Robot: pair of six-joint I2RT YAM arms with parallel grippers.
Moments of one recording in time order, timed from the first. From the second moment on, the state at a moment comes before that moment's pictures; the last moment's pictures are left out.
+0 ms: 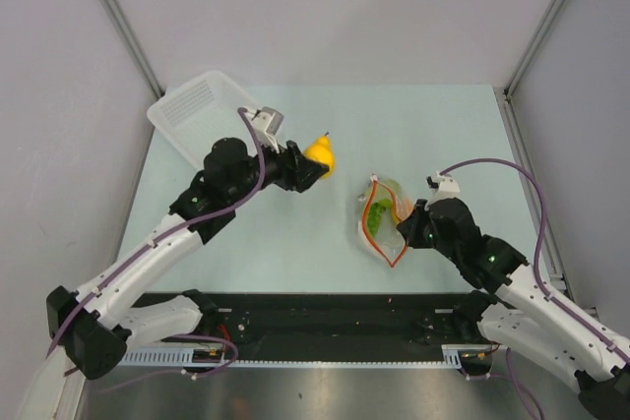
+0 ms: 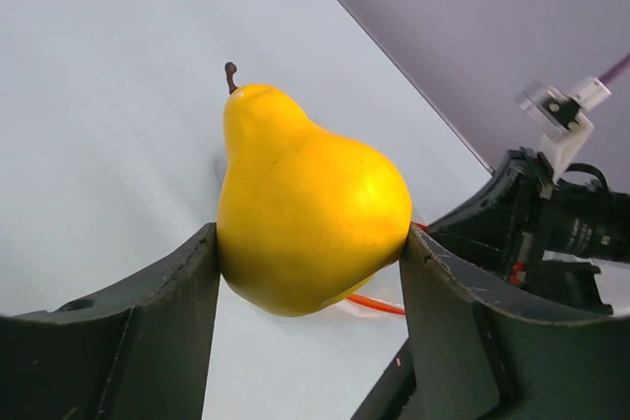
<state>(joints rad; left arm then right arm) -0.67 1.07 0.96 -0.07 0.22 -0.42 0.71 0.68 0.61 -0.51 0.20 0.63</state>
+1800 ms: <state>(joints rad) -0.03 1.47 1.08 -0.29 -0.07 -0.59 0.69 0.73 0.61 -0.49 0.15 0.60</state>
